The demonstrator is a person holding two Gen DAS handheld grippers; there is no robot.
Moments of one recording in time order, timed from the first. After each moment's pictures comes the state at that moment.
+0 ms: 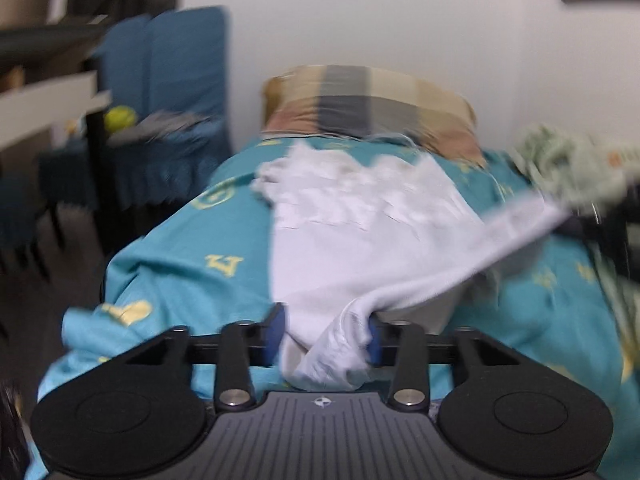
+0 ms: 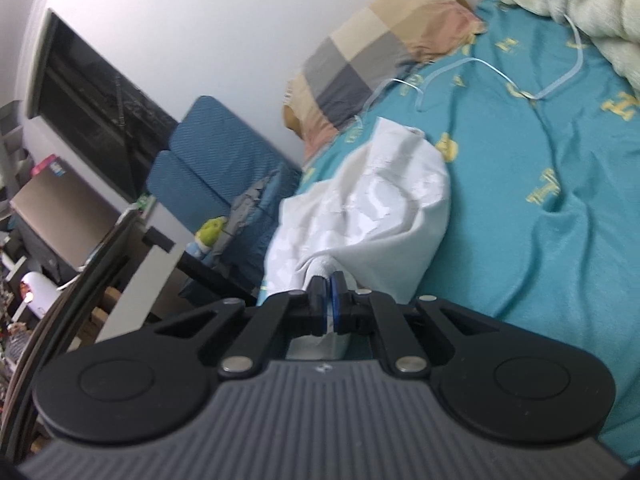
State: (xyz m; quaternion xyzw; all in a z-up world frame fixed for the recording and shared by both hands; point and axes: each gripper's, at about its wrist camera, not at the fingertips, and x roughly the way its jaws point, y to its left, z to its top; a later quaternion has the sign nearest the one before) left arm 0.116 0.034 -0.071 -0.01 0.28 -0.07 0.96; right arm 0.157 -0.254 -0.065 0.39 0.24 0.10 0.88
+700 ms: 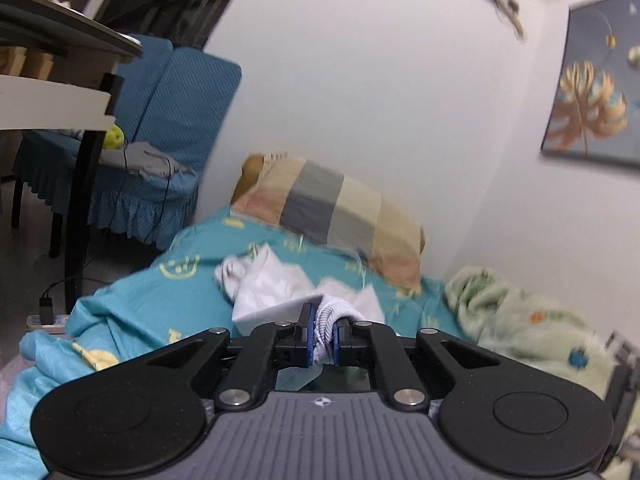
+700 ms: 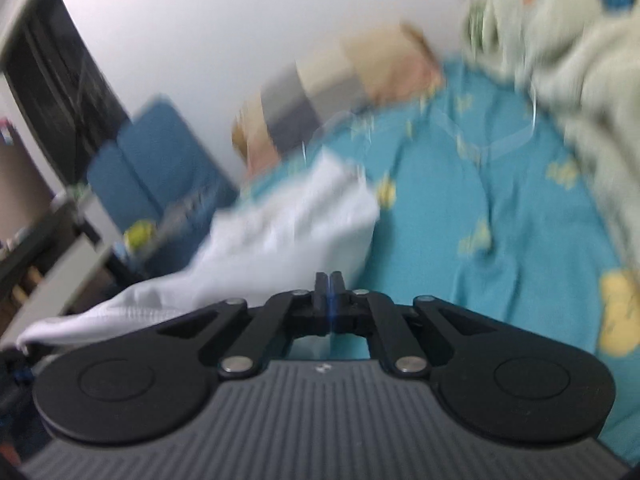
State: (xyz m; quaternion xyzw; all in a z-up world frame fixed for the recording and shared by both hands) left arm 0.068 0.082 0.019 -0.20 0.15 -0.14 0.96; right arm 0.139 -0.252 -0.051 0.30 0.18 0.01 0.94
